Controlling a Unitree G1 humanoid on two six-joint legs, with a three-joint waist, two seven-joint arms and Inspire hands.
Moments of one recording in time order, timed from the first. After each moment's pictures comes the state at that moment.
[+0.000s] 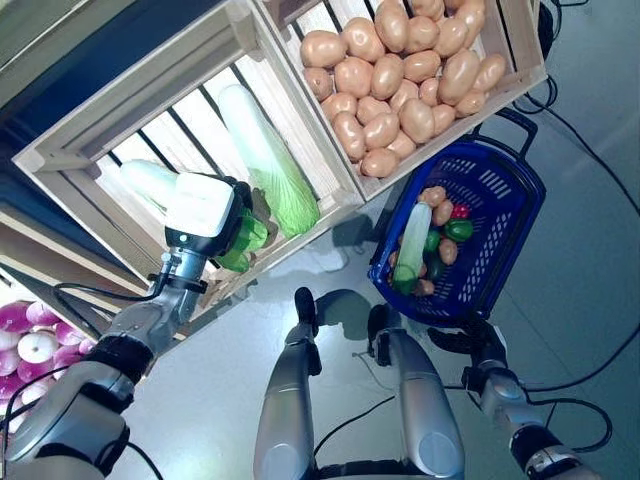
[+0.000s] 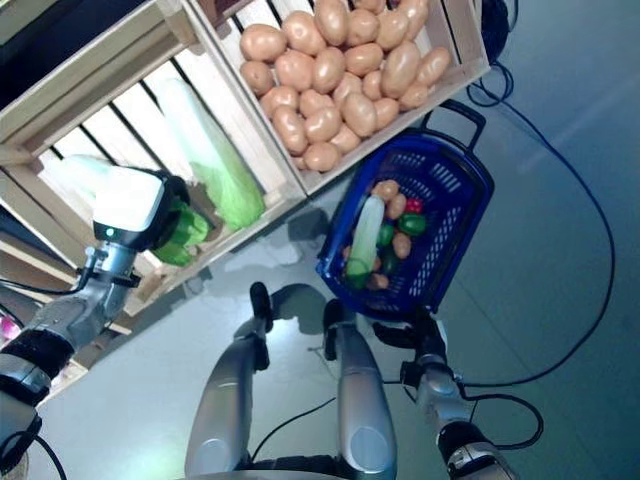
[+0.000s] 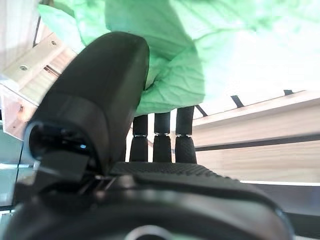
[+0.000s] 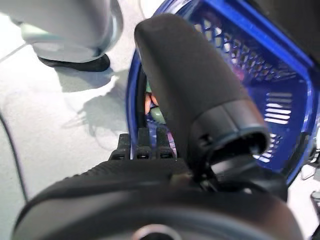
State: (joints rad) left arm -0.57 0.84 -0.57 0.64 0.73 -0.13 0.80; right arm -0.22 -0.37 0.29 0.90 0.60 -0.23 -0.18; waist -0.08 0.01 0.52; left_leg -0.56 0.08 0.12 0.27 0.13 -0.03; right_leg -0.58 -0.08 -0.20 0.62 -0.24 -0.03
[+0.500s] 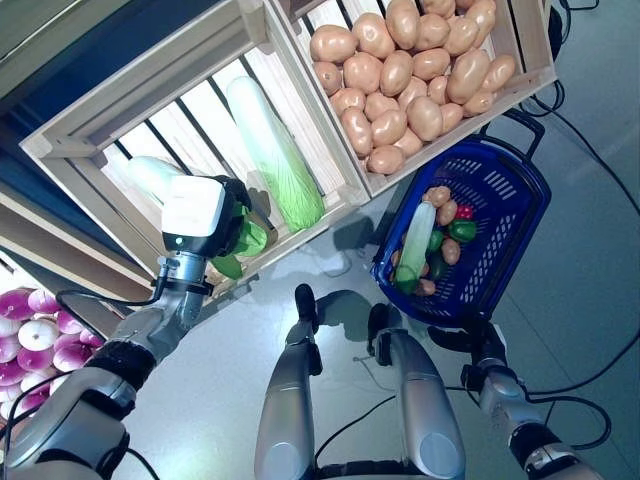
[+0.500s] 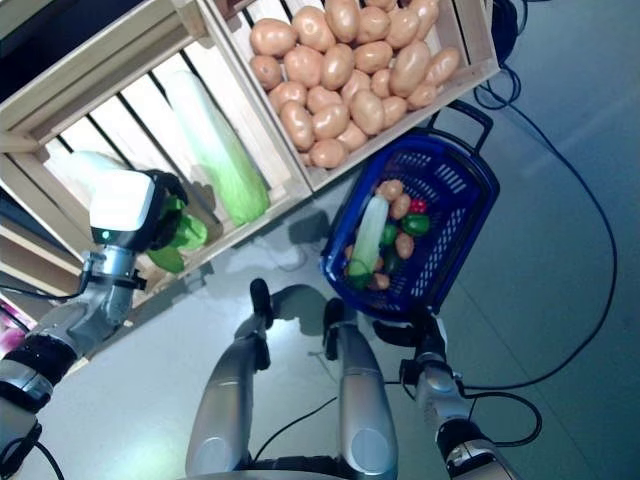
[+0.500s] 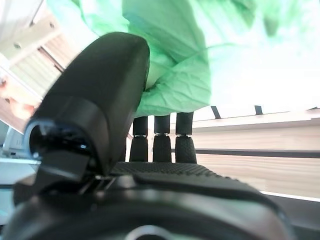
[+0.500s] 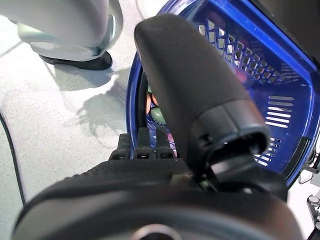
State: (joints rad) left arm -0.54 0.83 -0.56 0.57 0.57 -0.12 0.81; right arm -0.22 -0.36 0.30 0.90 0.60 -0.23 -0.21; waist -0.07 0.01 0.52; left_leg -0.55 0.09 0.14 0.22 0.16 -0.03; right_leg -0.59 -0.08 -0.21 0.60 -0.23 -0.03
